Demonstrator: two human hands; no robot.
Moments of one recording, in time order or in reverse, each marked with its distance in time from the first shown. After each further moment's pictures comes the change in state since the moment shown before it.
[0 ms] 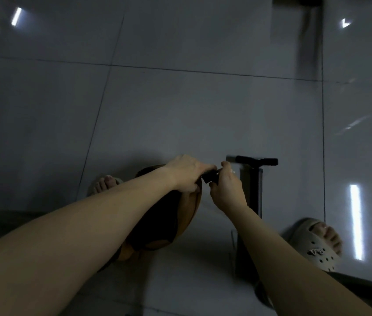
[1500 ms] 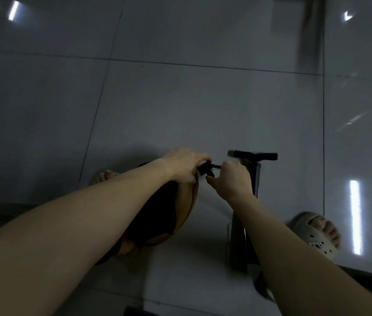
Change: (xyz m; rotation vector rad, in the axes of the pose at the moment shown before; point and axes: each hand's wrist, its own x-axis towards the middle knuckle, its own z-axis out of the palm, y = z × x) left_hand 0.005 -0.009 0.004 -0.034 0.005 -0.093; right_hand 0.012 0.000 -0.012 -0.406 0.057 -0.030
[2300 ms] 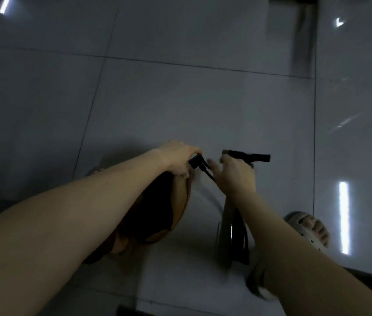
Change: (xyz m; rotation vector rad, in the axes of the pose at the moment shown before) left_hand 0.004 -0.005 -0.020 -0.023 -0.065 -0.073; right_hand 0.007 0.016 -0.011 0.077 0.086 0.003
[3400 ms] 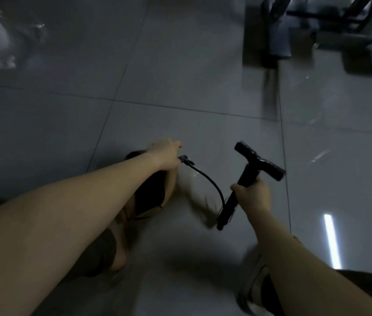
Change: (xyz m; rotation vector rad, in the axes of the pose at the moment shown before) left_hand -0.044 -0.010 -0.067 -0.175 0.276 -0.232; right_hand -0.043 0.025 -0.076 0.533 0.195 0.447
